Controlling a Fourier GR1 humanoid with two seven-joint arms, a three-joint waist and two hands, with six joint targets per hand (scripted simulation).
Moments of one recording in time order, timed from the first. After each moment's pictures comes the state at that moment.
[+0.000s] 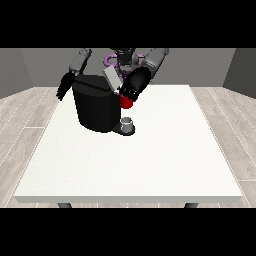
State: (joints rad) left arm -1.26 0.49 0.08 -0.62 -0.84 -0.31 -0.17; right arm -0.46 -0.07 -0.05 -1.29 0.17 -0.19 0.01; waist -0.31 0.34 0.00
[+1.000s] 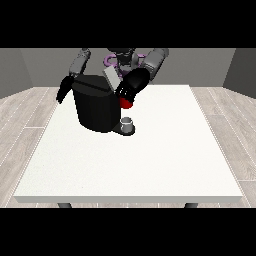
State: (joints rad) left arm -1.31 0.54 0.10 -0.65 -0.88 -0.23 -0.27; right arm -0.51 -0.08 -0.05 -1.29 0.20 -0.21 0.02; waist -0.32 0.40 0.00
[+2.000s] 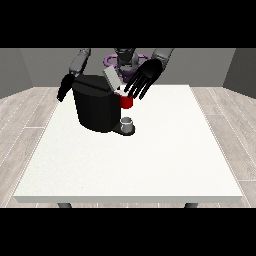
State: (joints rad) left arm -1.25 0.49 0.08 -0.63 -0.91 -0.22 -0.25; right arm -0.45 -0.09 -0.10 -1.21 0.17 -0.20 0.00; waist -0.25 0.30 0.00
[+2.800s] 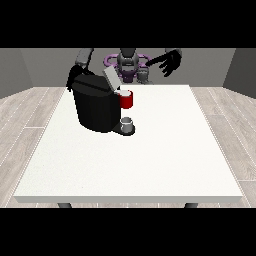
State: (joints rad) left arm -0.84 0.12 0.34 -0.65 -0.51 -0.24 -0.33; right arm -0.17 -0.08 -0.14 -1.12 0.15 -0.21 -0.06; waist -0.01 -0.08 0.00
